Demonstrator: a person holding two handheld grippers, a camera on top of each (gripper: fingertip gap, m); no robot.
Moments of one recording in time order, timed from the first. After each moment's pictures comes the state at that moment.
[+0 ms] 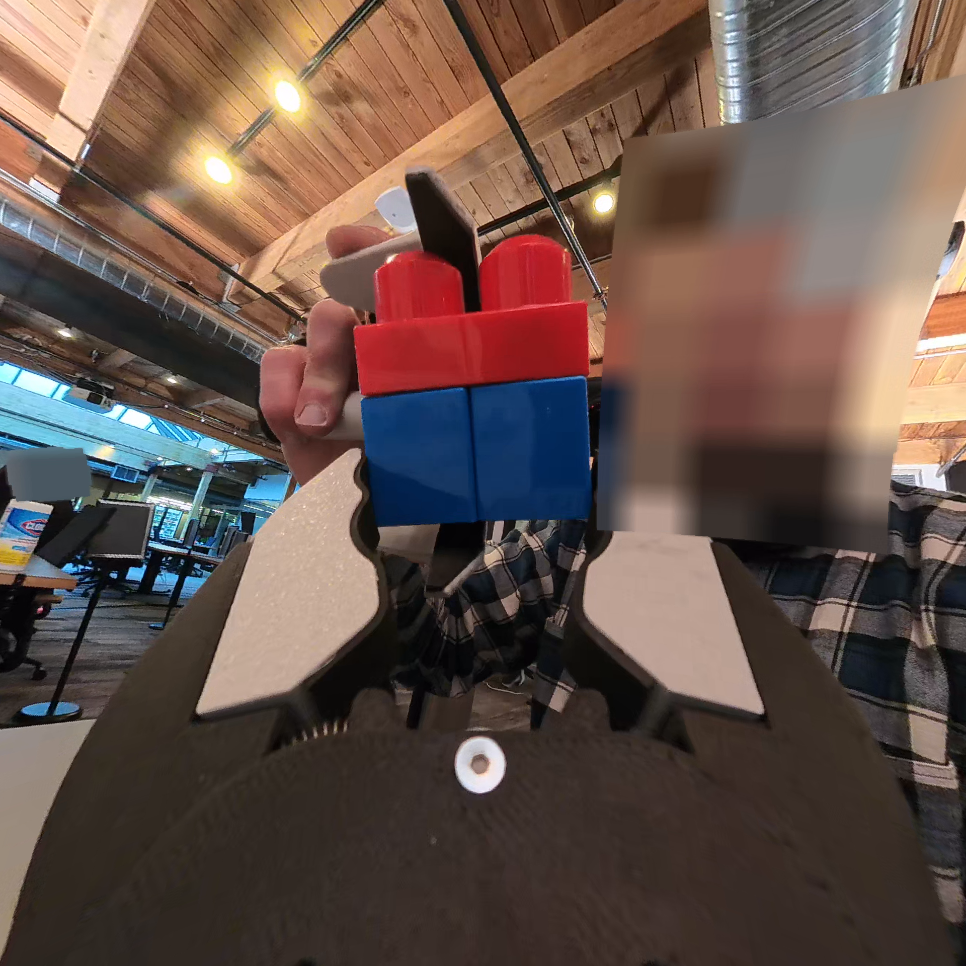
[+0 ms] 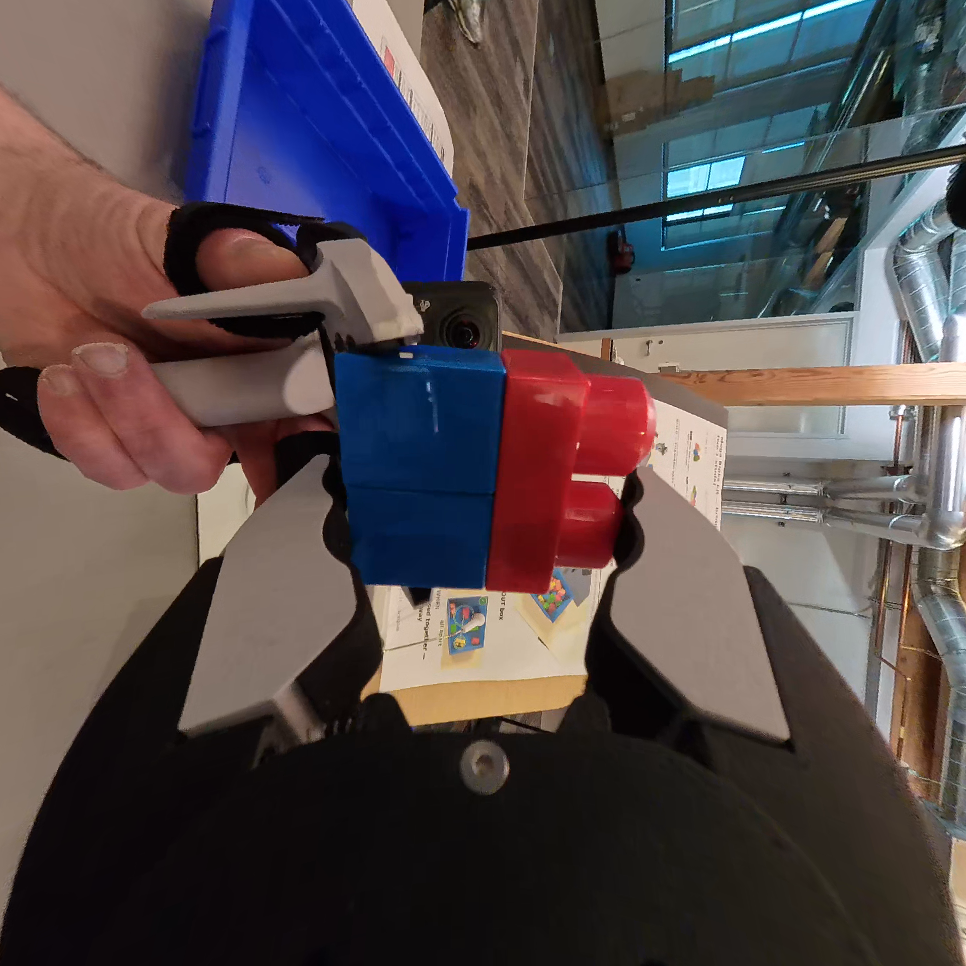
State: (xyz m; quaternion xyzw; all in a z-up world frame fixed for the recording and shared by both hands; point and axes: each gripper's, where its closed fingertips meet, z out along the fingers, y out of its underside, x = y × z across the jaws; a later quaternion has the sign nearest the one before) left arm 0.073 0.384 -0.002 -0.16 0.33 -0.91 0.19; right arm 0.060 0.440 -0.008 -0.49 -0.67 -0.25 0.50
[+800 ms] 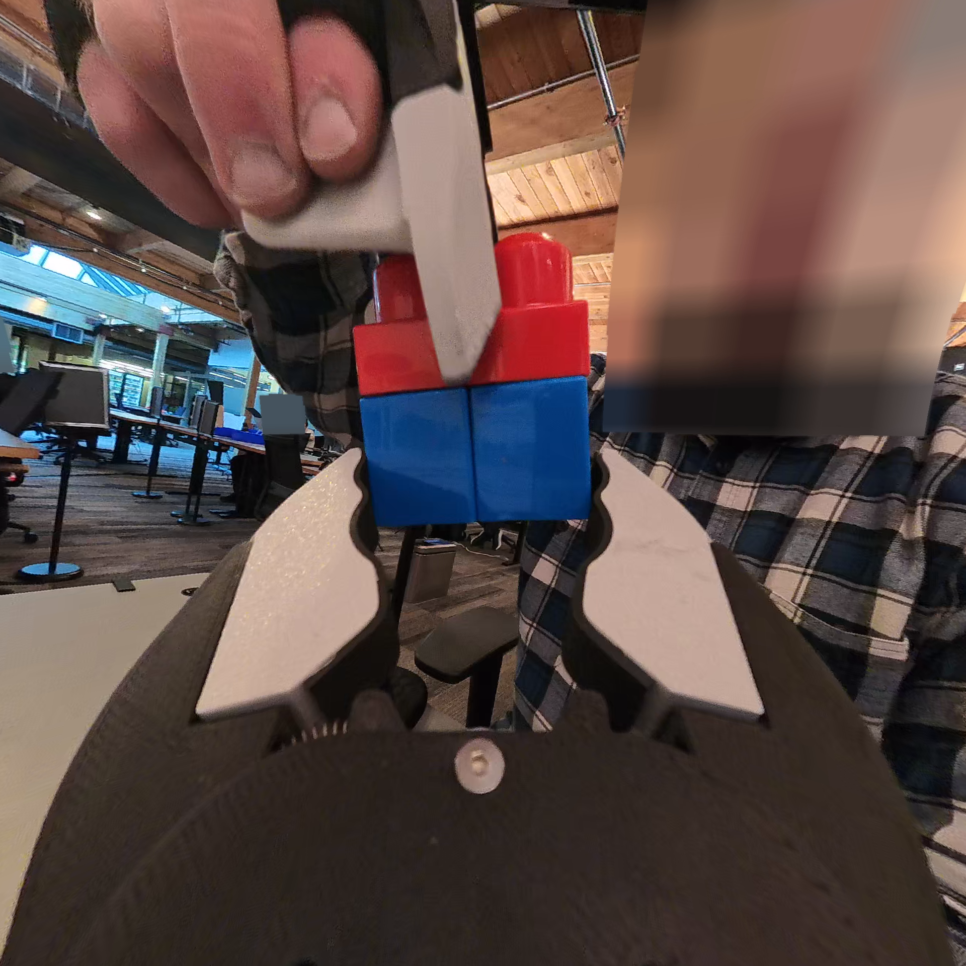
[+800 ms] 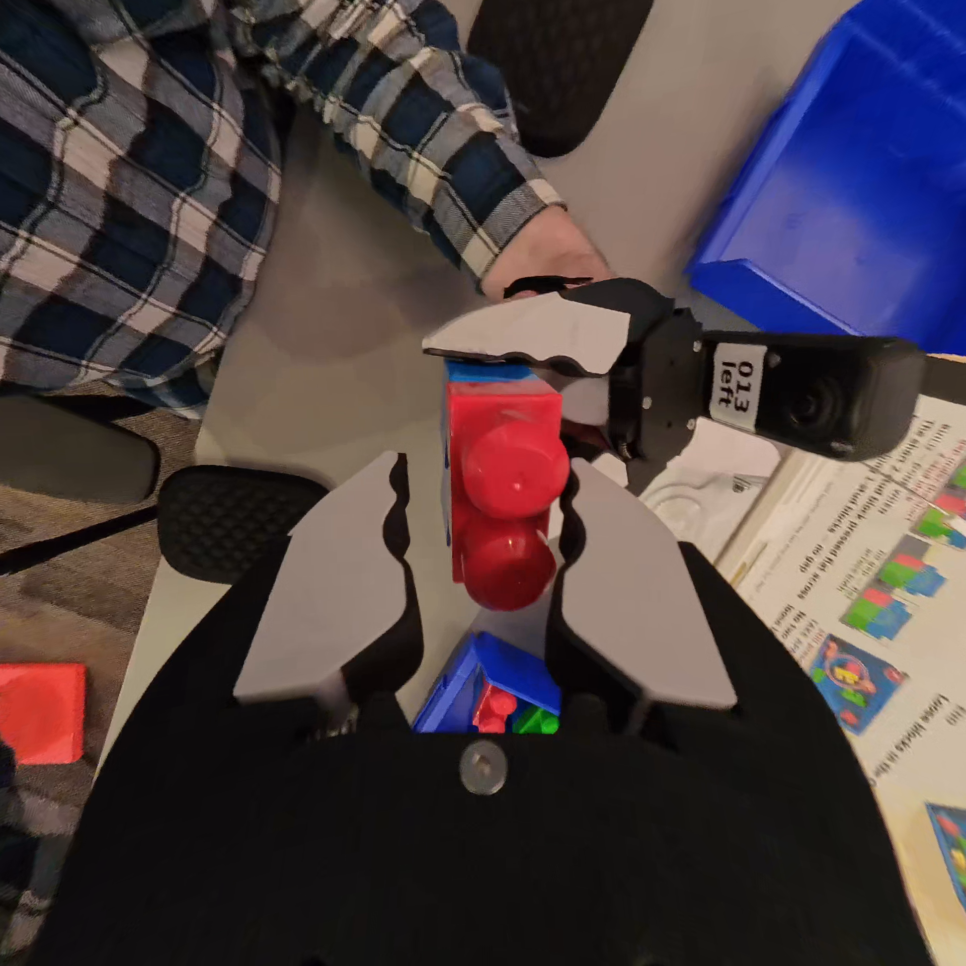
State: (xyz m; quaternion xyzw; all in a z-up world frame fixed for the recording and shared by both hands) left arm 0.084 0.347 -0.039 -0.18 0.46 -0.86 0.13; right arm 0.075 0.367 -0.031 -0.59 -0.79 0.14 0.12
